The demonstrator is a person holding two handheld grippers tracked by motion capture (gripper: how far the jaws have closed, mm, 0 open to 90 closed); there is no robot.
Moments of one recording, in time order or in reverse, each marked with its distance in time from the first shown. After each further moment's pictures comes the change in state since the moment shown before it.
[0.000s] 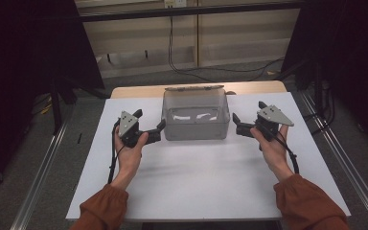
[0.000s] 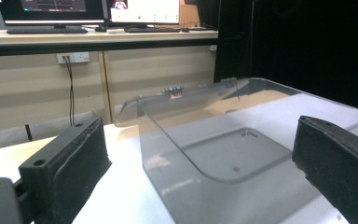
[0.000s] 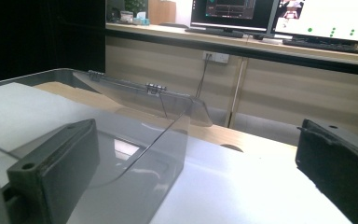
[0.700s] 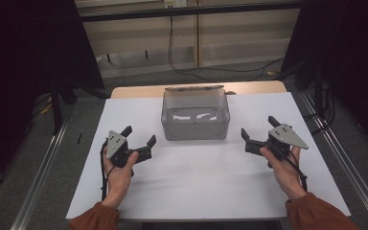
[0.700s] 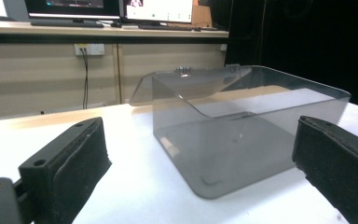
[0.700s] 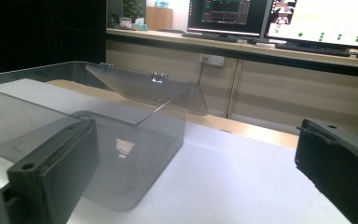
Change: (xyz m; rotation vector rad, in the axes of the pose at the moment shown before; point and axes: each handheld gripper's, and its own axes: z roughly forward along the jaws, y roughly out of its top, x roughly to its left) left arm -0.006 -0.023 -0.054 -0.002 0.051 -0.042; right arm 0.005 -0.020 -0.054 -0.032 -0.013 0.001
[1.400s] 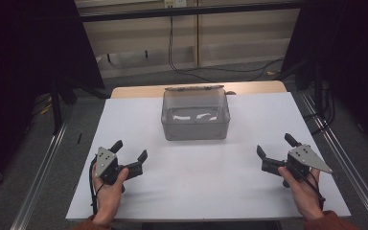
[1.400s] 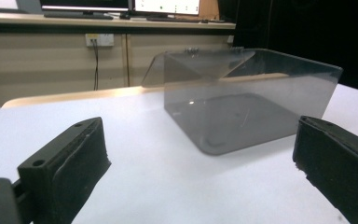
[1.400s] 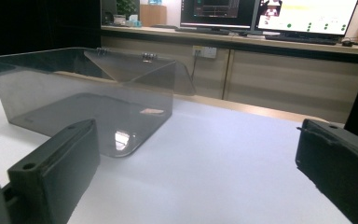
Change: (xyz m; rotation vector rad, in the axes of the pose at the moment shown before) left arm 0.001 -0.020 -0.045 0.021 0.039 -0.006; right arm -0.014 -0.025 -0.059 0.012 -0.023 0.031
